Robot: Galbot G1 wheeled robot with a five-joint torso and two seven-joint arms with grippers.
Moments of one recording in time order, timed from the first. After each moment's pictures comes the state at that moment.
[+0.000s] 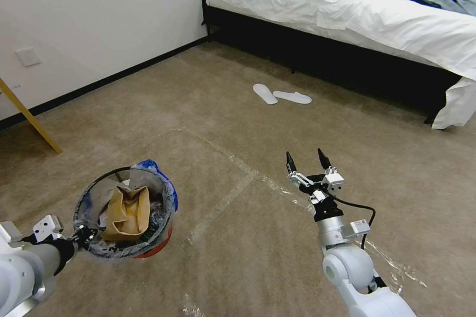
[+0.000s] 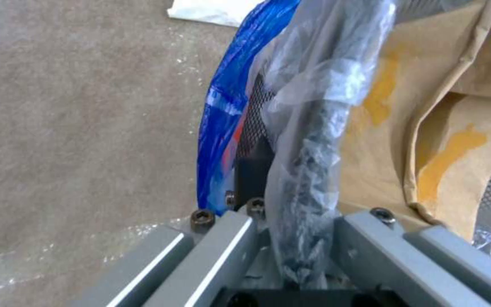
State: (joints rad) left arm 1.61 -1.03 -1.02 -2.38 -1.83 0.65 -1.13; right arm -1.29 1.19 0.29 1.89 0.43 0.37 0.05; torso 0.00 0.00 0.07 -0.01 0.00
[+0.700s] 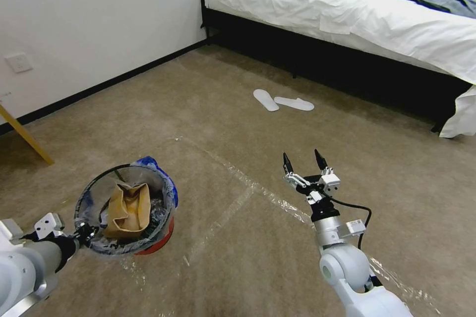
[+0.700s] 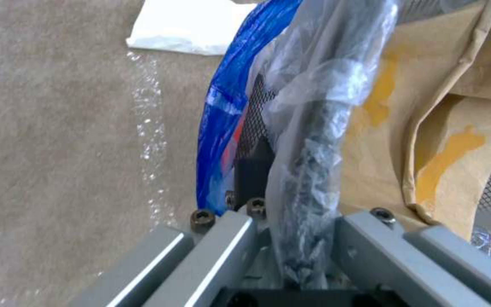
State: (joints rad) left arm 1.60 -1.03 -1.01 -2.37 -1.84 0.65 -1.12; right arm -1.28 1.20 0.28 1.87 0.42 0.37 0.04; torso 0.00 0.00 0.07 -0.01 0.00
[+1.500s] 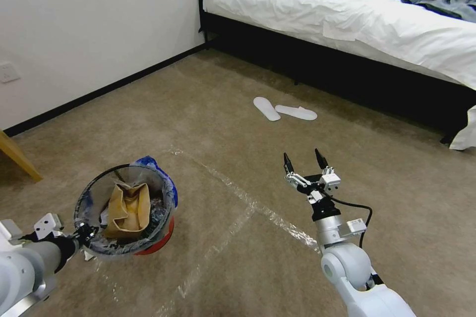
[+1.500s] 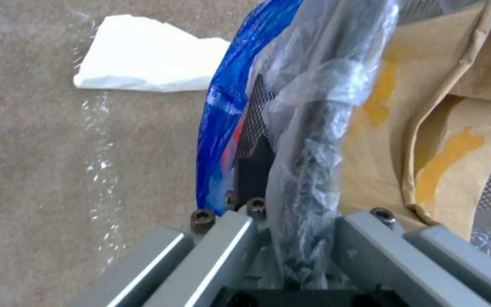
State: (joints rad) left arm 1.60 -1.03 -1.02 -2.37 -1.85 0.65 -1.13; right arm -1.27 1.19 0.28 1.86 0.42 0.38 0.04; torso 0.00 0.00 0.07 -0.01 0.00
